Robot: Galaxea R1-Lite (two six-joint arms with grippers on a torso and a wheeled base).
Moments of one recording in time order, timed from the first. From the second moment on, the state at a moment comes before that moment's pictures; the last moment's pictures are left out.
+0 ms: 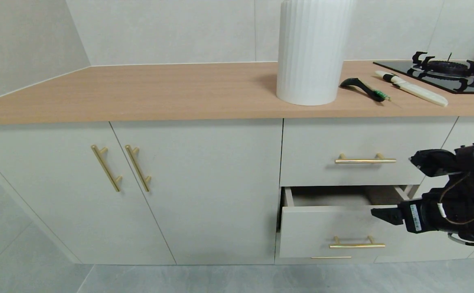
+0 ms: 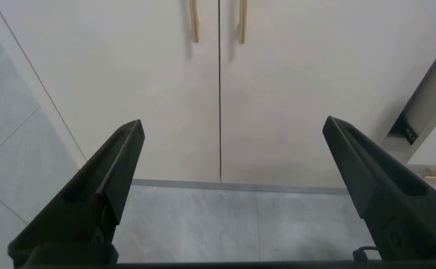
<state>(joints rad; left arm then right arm) 0.01 0.00 0.00 0.00 0.05 -0.01 0.28 1.46 -0.70 -0.11 -0.08 0.07</state>
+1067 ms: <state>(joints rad) 0.01 0.00 0.00 0.00 0.05 -0.01 0.29 1.90 -0.58 -0.77 -0.23 0.08</state>
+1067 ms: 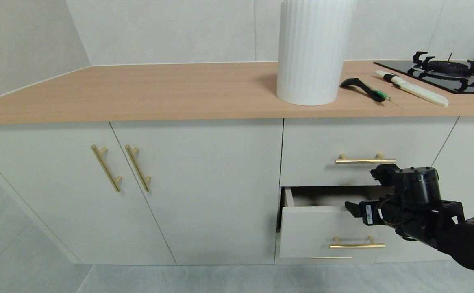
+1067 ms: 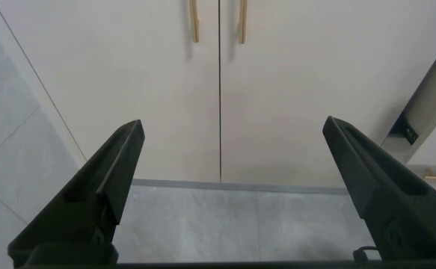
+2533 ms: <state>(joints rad) 0.01 0.00 0.00 0.00 0.05 -0.01 0.29 1.88 -0.59 -0.59 -0.23 0.10</state>
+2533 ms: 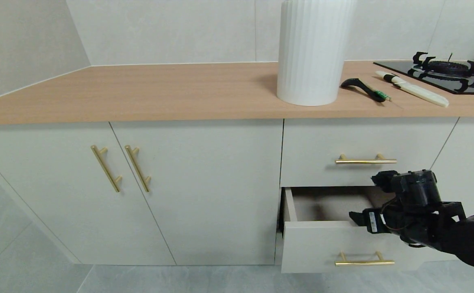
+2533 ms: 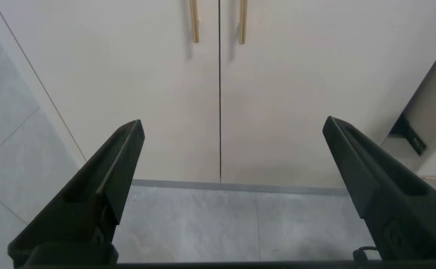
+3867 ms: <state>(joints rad) 0.01 0.00 0.00 0.00 0.05 -0.01 0.37 1.65 -0.70 0.55 -0.17 -0.17</state>
